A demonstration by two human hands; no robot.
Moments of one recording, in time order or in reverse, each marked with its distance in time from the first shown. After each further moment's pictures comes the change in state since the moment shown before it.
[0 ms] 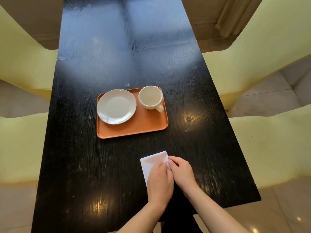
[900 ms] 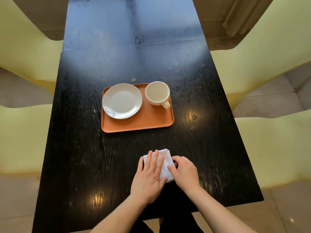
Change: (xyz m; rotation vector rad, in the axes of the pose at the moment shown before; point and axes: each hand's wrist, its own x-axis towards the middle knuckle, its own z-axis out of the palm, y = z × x) left_hand 0.016 -0.091 -0.017 0.761 -0.301 0.381; right_hand -0.001 0.009 0.008 -0.541 0.061 -0.188
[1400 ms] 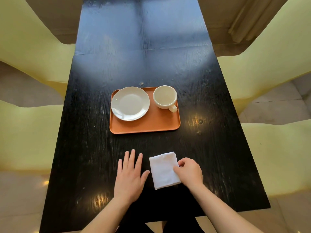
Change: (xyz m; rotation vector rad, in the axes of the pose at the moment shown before) left_hand -0.025 -0.063 -0.007 -0.103 0.121 -0.330; right_hand 0.010 -0.020 -0.008 0.045 -0.077 0.281
